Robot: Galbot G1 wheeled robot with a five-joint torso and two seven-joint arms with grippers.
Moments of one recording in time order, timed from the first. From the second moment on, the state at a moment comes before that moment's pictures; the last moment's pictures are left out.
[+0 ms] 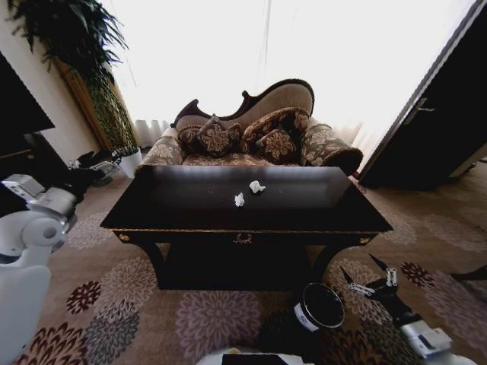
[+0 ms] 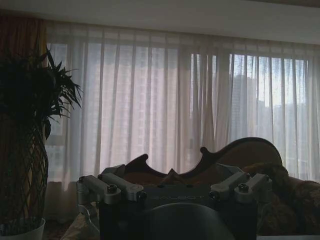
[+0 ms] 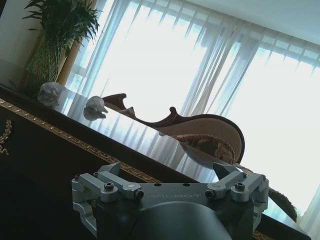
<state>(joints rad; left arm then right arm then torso) 1.06 -0.78 -0.93 -1.95 -0.91 0.36 0.09 -2.11 0.78 0.94 1.95 0.38 0.62 0.06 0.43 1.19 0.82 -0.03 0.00</state>
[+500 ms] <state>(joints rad) 1.06 -0.78 -0.94 -1.95 -0.91 0.36 0.09 -2.03 0.79 0.97 2.17 0.52 0.54 0.08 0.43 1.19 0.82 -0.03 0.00</state>
